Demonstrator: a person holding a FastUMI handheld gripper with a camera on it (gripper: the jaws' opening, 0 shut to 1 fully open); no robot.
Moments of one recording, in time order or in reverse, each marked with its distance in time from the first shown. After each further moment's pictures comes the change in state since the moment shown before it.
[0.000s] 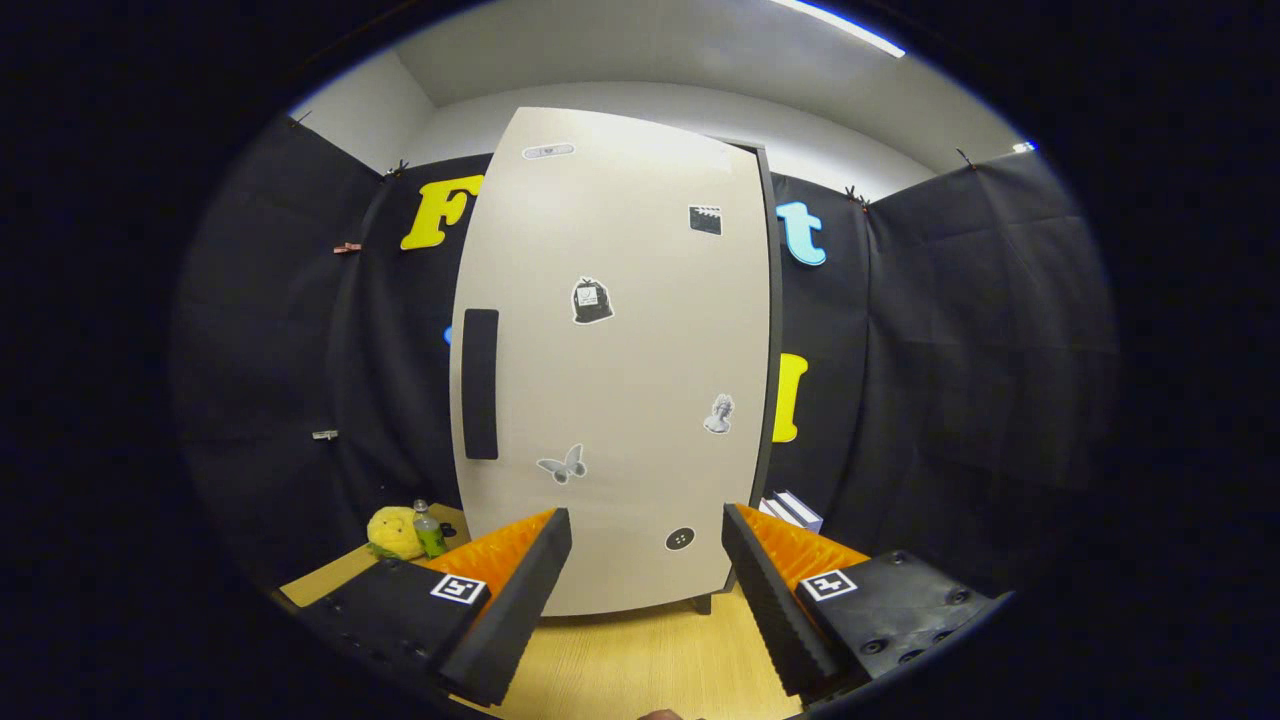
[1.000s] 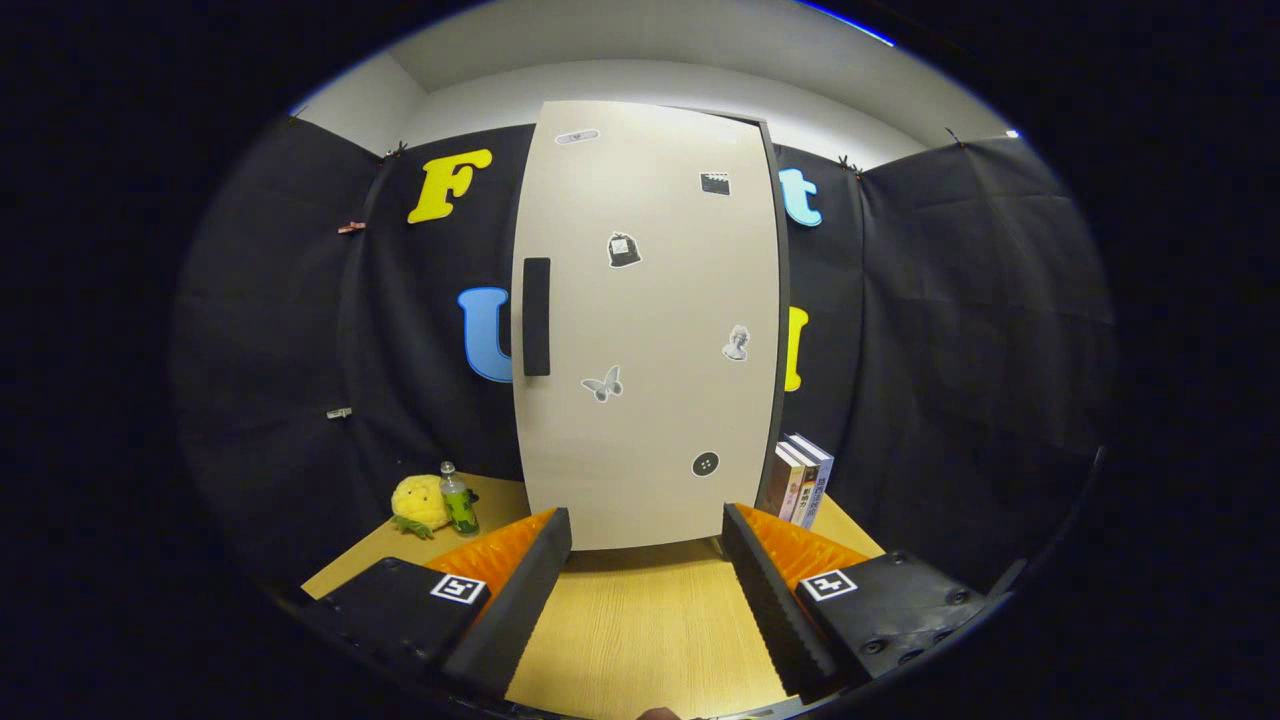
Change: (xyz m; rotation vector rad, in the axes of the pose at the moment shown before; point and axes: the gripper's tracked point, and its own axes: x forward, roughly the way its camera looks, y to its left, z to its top) arm -0.054 0.038 -0.058 0.050 0.121 -0.011
